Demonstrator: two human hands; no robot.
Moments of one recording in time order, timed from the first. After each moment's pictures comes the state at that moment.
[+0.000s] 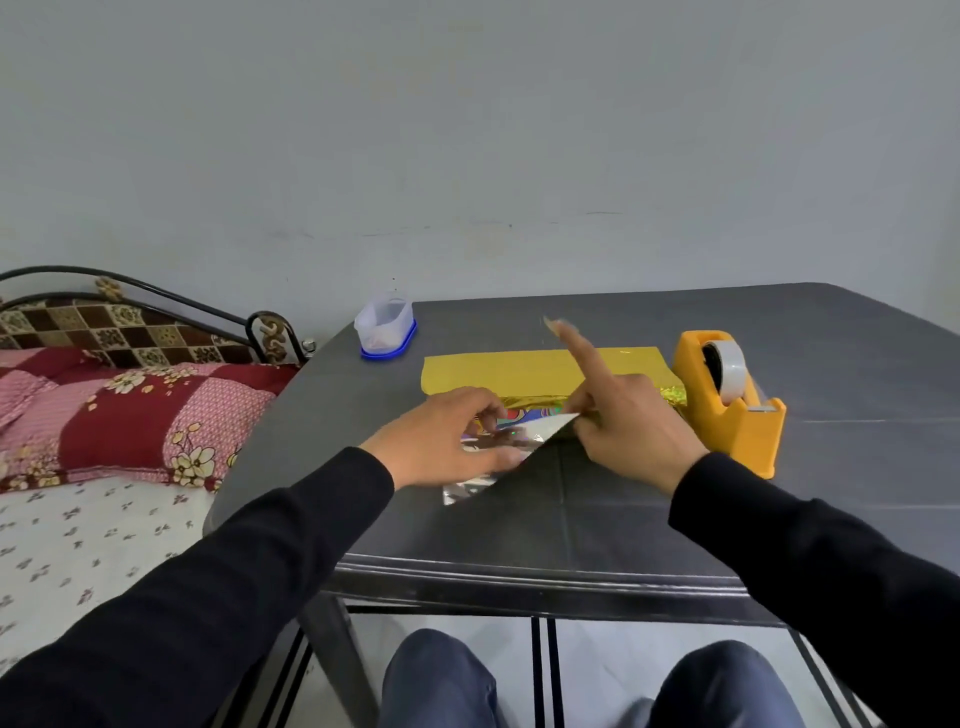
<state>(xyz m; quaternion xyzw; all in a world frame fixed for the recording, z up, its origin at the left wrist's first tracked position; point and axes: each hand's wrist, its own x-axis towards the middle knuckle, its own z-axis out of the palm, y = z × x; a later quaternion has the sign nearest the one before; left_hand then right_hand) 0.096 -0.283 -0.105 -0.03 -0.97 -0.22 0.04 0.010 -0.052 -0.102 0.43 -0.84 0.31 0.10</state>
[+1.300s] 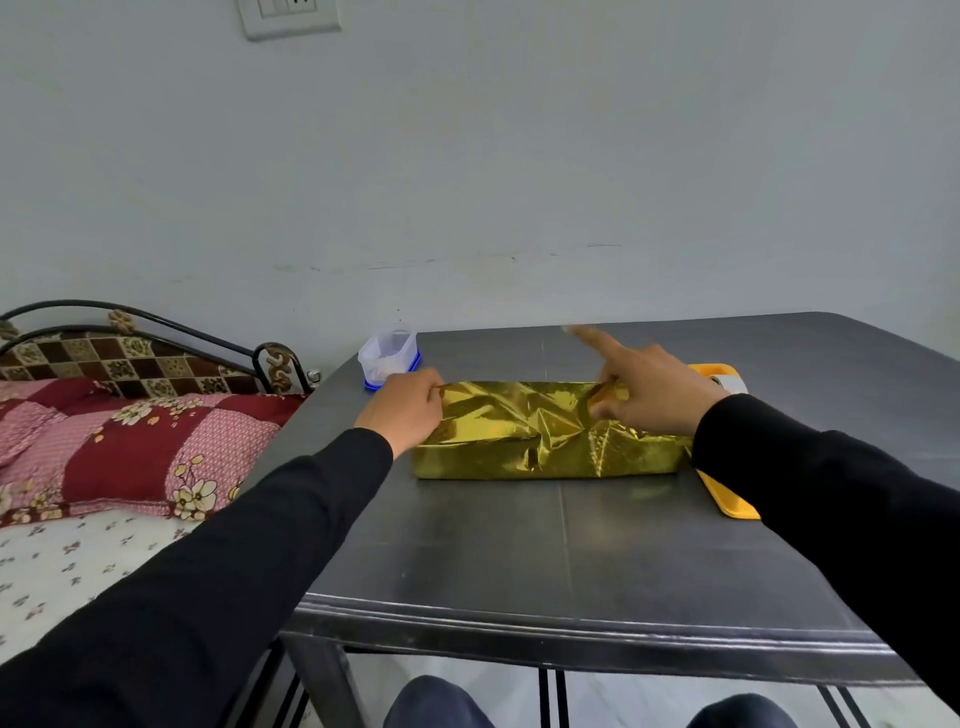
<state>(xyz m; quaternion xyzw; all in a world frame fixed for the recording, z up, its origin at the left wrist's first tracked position) 0.043 -0.333 -0.088 0.16 -0.96 -0.16 0.15 -0.070 -0.047 -0.059 0.41 -0.89 0.20 0.04</state>
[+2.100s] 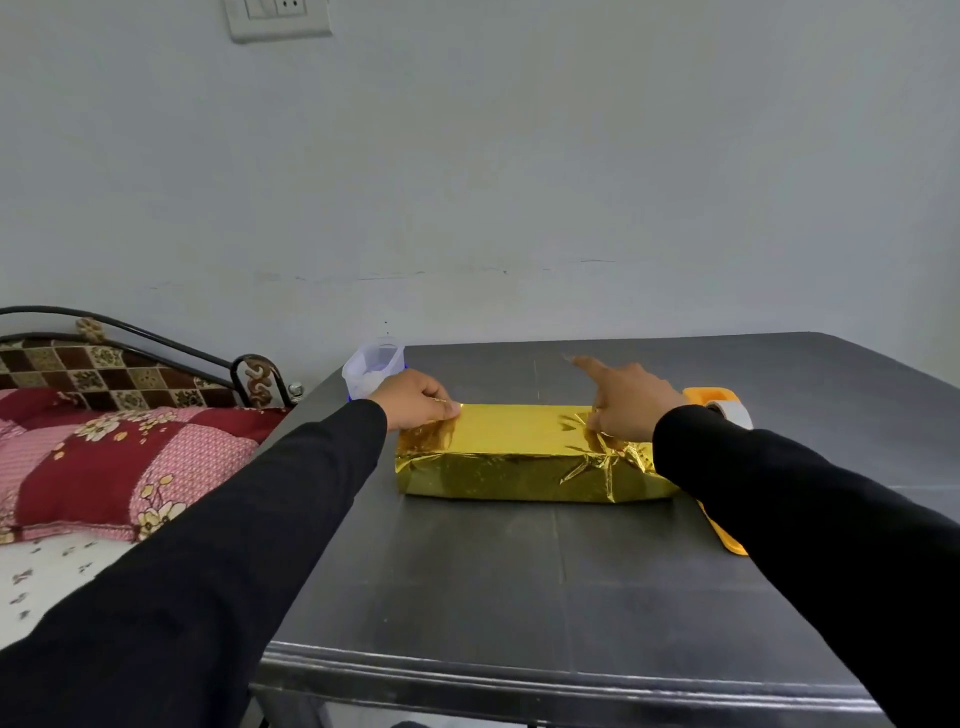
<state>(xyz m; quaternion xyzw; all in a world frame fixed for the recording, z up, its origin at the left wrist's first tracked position) -0.022 -0.370 -0.080 0.14 -0.95 -0.27 0.03 -0.134 -0.079 -0.085 0.32 -0.94 0.14 0.02</state>
